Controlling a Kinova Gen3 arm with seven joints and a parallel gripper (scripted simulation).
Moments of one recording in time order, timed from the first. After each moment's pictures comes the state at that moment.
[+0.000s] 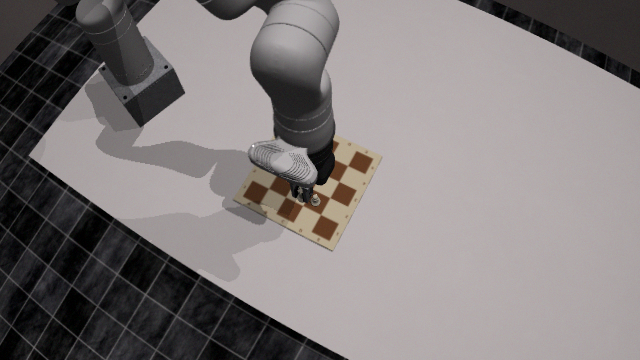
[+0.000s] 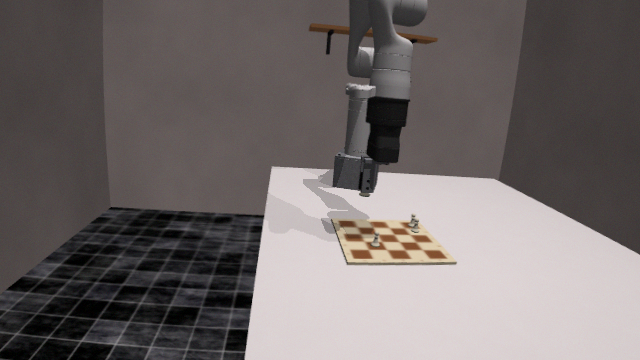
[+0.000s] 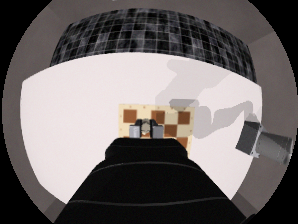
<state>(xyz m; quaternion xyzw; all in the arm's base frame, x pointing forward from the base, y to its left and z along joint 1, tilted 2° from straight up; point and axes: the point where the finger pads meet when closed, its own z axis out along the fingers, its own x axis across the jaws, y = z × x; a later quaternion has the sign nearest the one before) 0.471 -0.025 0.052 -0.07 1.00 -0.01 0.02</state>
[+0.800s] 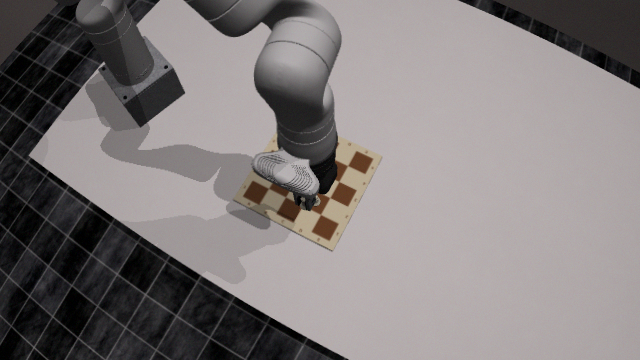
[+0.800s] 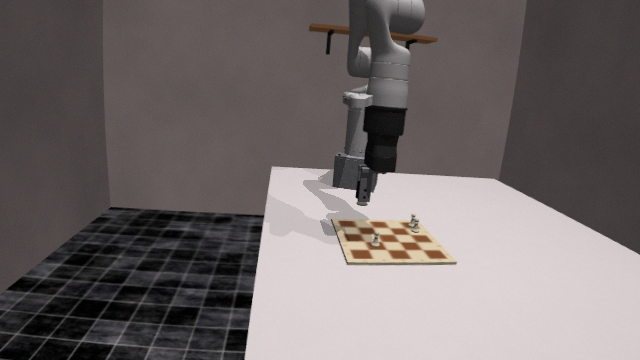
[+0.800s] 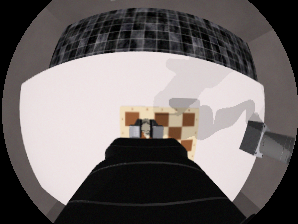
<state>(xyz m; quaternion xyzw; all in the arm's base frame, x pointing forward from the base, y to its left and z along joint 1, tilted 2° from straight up) 0.480 -0.029 0.037 -0.07 1.00 -0.01 0.02</state>
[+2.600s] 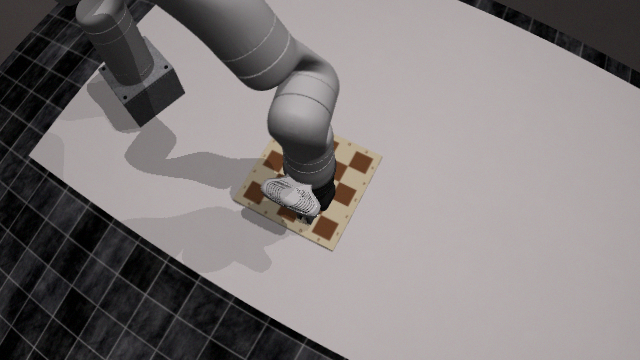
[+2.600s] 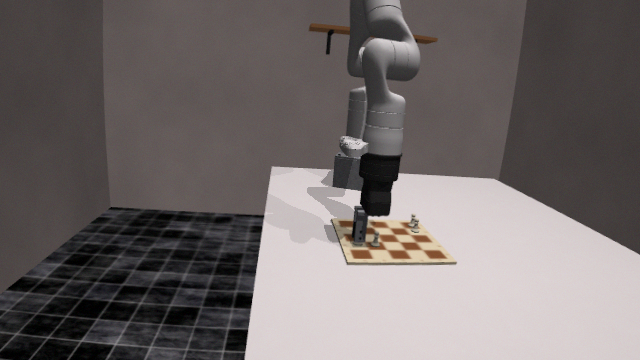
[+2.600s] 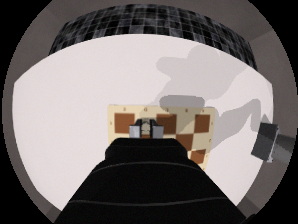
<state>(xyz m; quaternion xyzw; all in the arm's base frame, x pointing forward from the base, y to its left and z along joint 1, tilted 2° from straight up) 0.480 -0.028 -0.048 -0.07 1.00 -0.01 0.02</state>
